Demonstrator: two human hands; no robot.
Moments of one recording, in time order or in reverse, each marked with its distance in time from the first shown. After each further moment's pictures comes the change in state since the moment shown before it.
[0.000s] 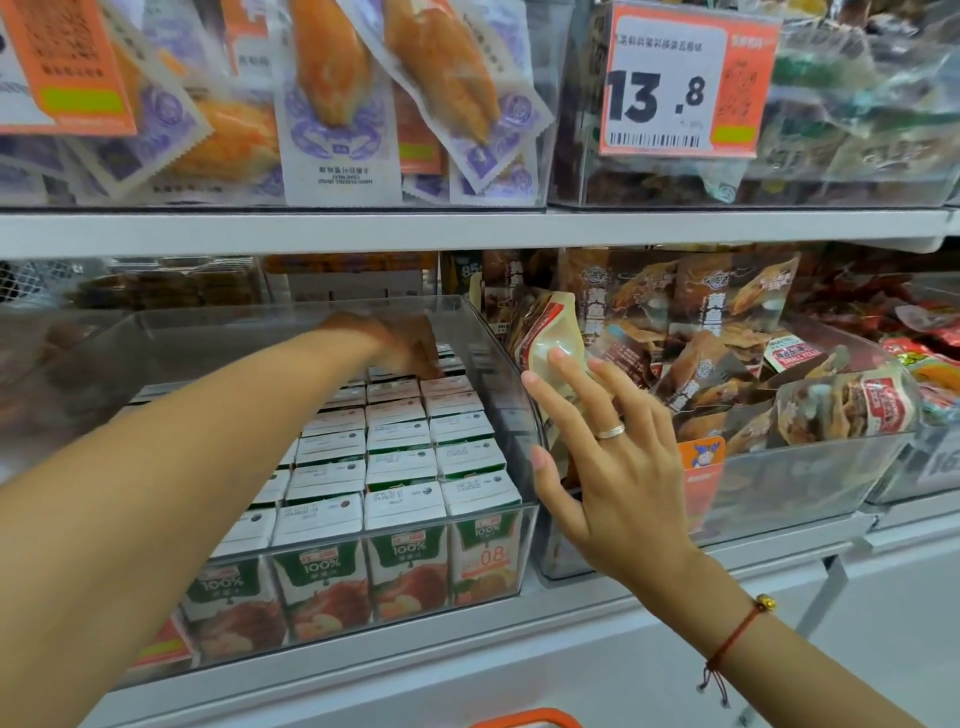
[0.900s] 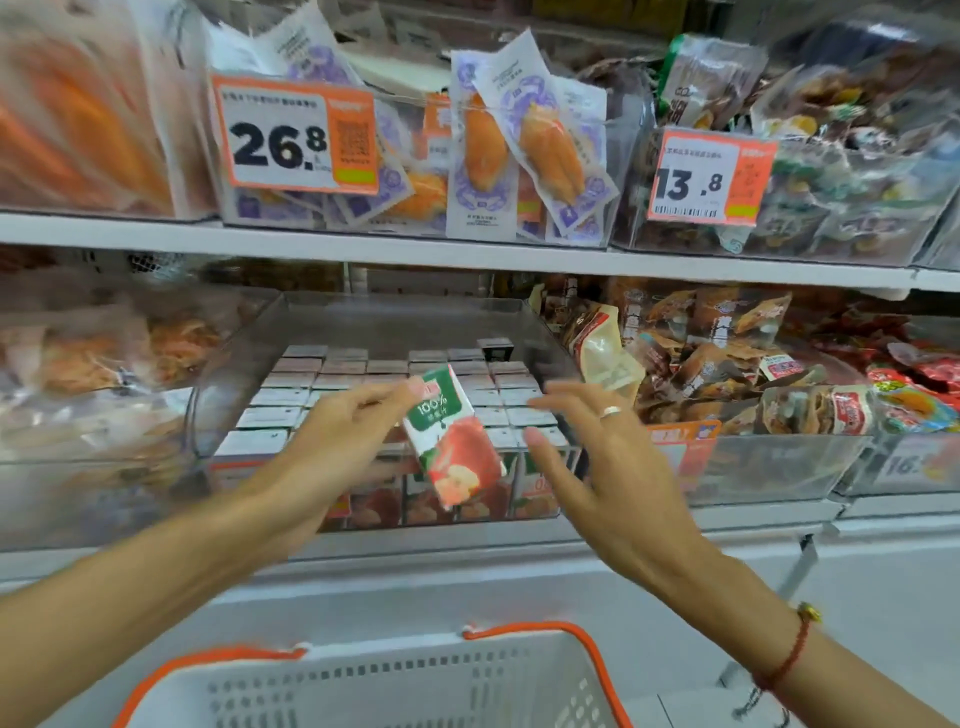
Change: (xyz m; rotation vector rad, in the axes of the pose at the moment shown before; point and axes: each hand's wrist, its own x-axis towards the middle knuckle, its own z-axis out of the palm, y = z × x) left_hand -0.296 0.037 -0.030 -1.272 0.208 -0.256; right_hand 0.031 -0.087 -0.103 0.407 -0.470 0.242
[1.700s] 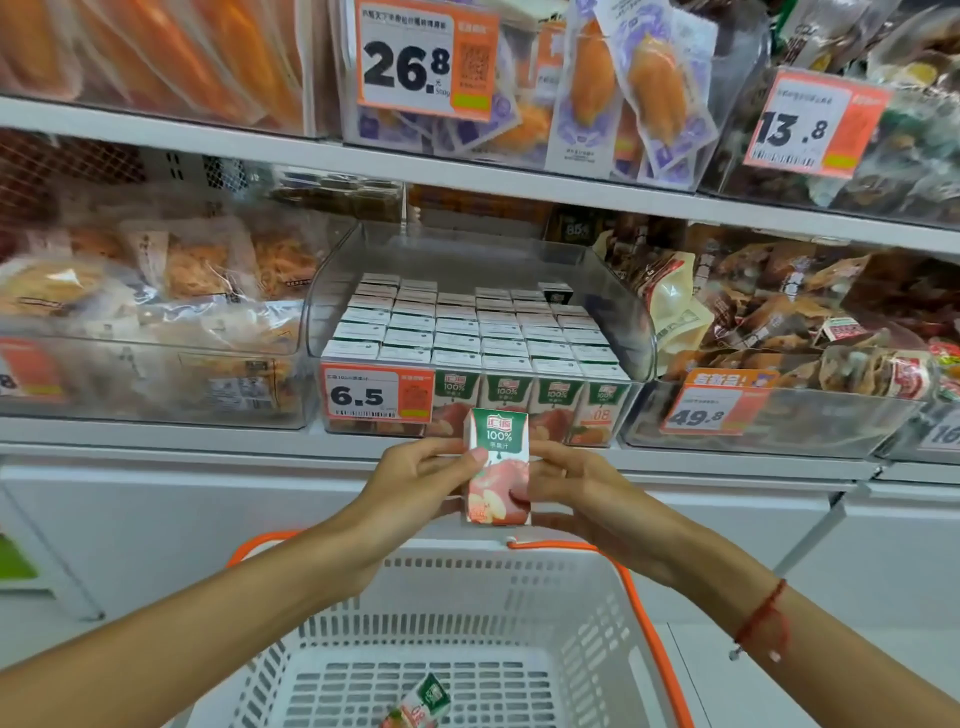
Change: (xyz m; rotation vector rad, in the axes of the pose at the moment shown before) left_hand -0.075 -0.069 -0.017 -0.086 -0.086 -0.193; right_hand -0.043 -0.055 0.032 1.092 -0.730 0.693
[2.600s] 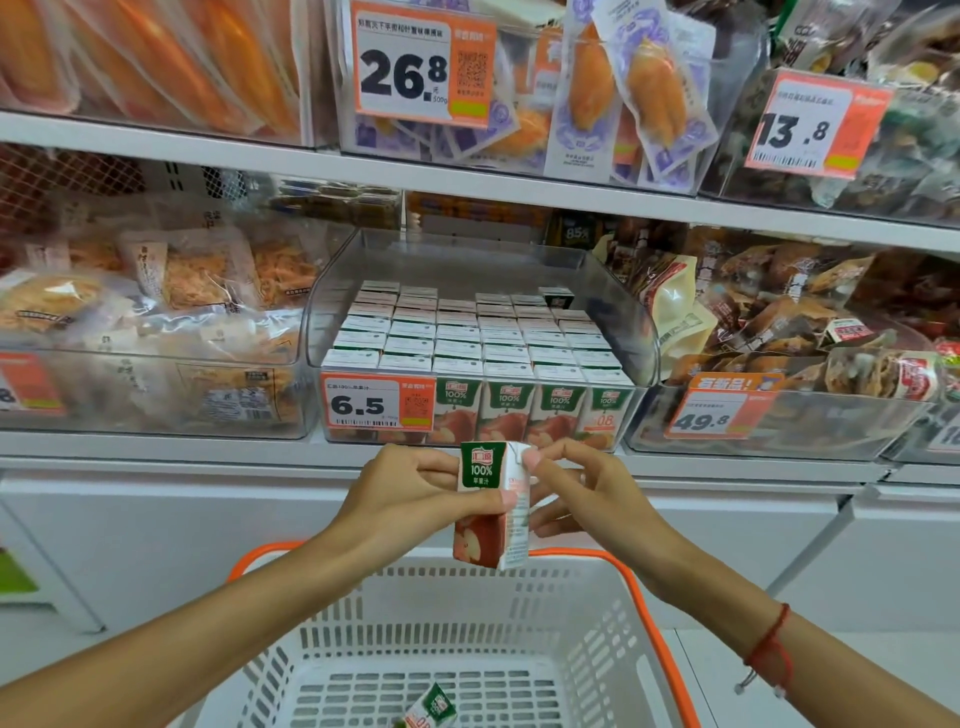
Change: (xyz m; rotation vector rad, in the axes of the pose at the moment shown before) left_hand 0.001 0.007 -0.006 0.297 0.053 0.040; right_hand 0.003 0.010 -0.001 -0.168 0.222 -0.156
